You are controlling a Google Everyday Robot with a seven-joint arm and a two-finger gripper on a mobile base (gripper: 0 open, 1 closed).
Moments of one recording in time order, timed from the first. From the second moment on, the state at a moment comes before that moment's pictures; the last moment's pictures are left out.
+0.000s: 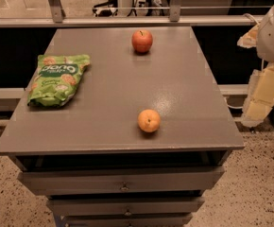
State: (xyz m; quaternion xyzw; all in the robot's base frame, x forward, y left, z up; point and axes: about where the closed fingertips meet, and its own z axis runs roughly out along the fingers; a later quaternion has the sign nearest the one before) arm 0.438 -0.217 0.976 -0.60 0.78 -0.03 0.16
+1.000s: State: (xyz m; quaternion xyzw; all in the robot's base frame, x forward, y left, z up) arm 0.466 -0.204 0.972 -0.60 0.77 -0.02 0.20
